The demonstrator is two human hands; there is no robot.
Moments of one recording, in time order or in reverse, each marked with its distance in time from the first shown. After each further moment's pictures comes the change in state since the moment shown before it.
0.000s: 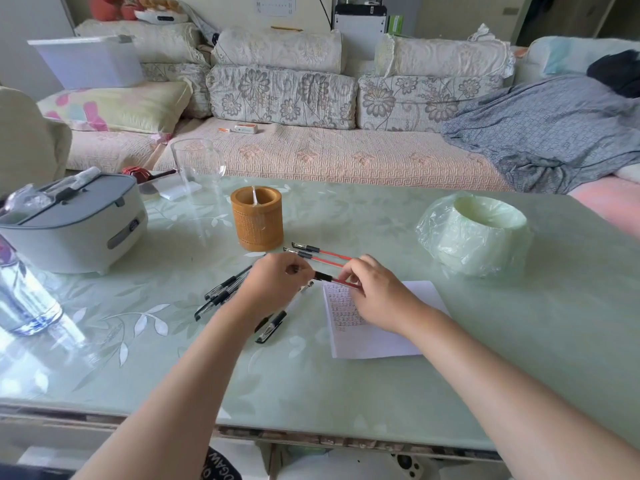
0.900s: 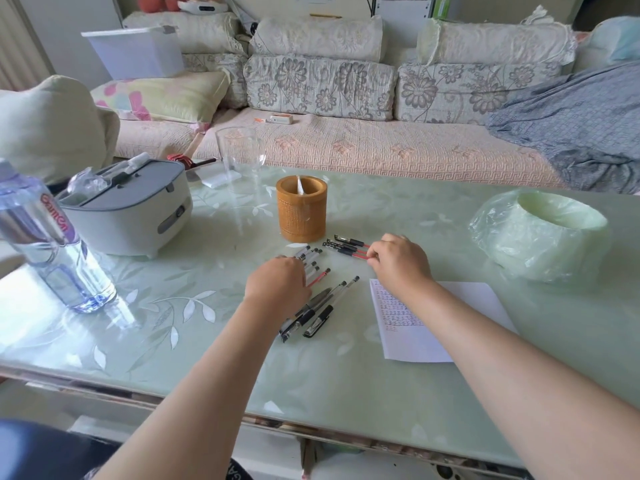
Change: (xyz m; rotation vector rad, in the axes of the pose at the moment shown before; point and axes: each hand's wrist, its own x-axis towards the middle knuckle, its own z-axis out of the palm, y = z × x) left_hand 0.001 -0.060 -0.022 0.628 0.028 -0.094; right_hand 0.075 0.004 0.044 -0.384 0.157 0.091
